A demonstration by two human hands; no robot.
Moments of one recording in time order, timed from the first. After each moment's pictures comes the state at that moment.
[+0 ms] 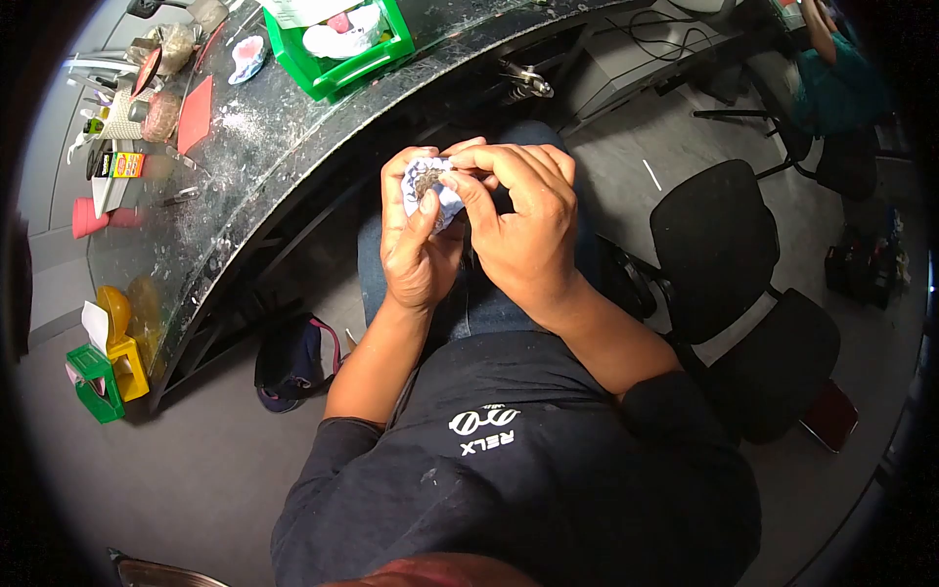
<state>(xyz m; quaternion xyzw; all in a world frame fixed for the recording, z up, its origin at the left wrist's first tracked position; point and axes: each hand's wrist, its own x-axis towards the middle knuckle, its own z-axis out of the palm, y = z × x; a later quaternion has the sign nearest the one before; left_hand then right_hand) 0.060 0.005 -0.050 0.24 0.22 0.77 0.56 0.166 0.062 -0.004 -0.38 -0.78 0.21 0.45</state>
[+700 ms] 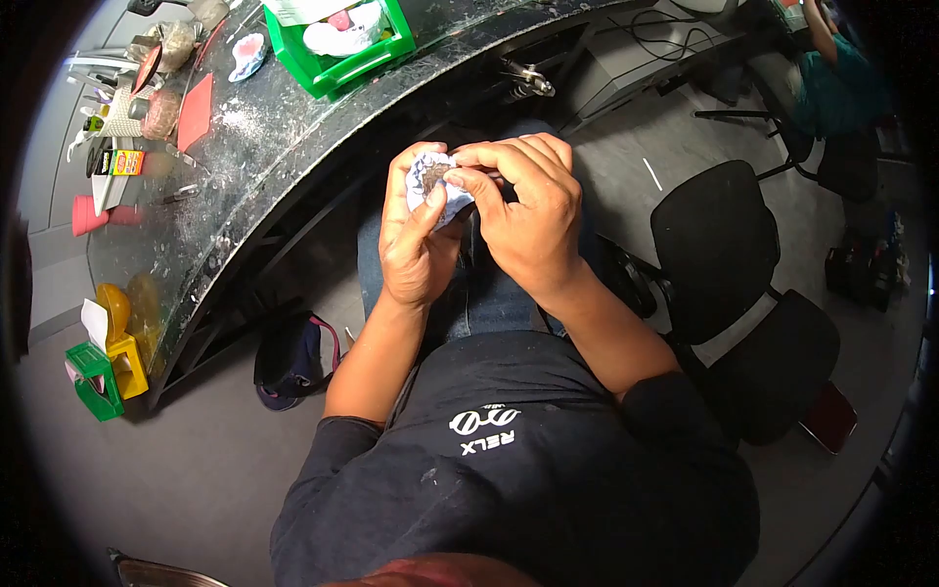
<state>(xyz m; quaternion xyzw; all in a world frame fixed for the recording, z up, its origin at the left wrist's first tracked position) 0.056 0.002 -0.046 0.21 0.29 0.73 0.59 0.170 0.074 -0.017 -0.35 -0.78 0.21 0.47</state>
